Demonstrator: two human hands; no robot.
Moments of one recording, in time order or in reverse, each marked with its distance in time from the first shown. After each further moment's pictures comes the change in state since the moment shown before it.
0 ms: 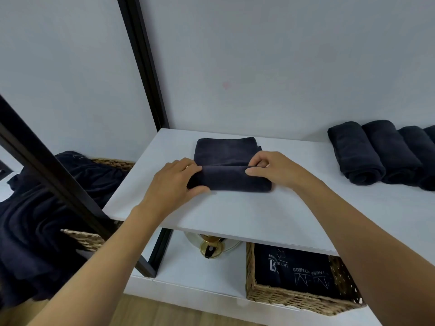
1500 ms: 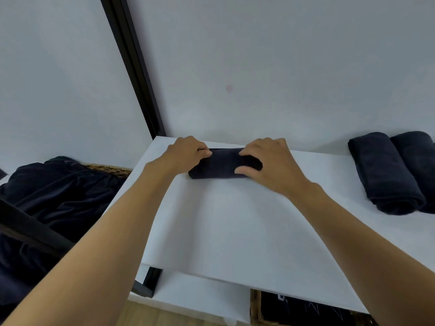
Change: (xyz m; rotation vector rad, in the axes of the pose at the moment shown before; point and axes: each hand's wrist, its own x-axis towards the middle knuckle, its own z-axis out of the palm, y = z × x) left_hand 0.142 -0.038 0.015 -0.200 -0.433 -0.337; right_hand 0.075 -0.001 -0.001 -0.606 0.352 -0.509
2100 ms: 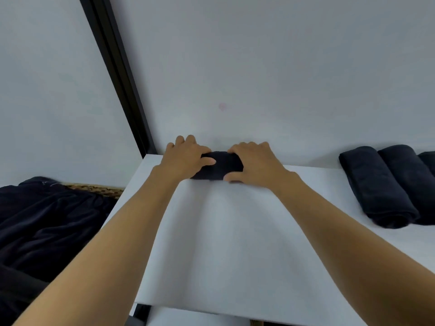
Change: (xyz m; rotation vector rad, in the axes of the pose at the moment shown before) left_hand 0.042 0.005 -0.005 0.325 0.091 0.071; right_hand 0.060 0.011 0.016 -0.155 -0.219 0.095
